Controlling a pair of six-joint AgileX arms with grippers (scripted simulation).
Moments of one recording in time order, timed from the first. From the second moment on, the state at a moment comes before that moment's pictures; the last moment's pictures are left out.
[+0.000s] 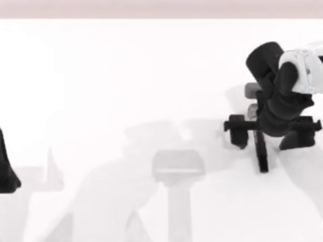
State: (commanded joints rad) left arm 0.00 0.00 0.00 0.00 0.00 0.00; right arm 0.38 2.08 1.24 -0.64 -0.01 0.41
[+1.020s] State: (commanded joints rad) left arm 0.00 0.00 0.00 0.00 0.00 0.00; right arm 0.37 2.01 1.25 -0.69 0.05 0.38
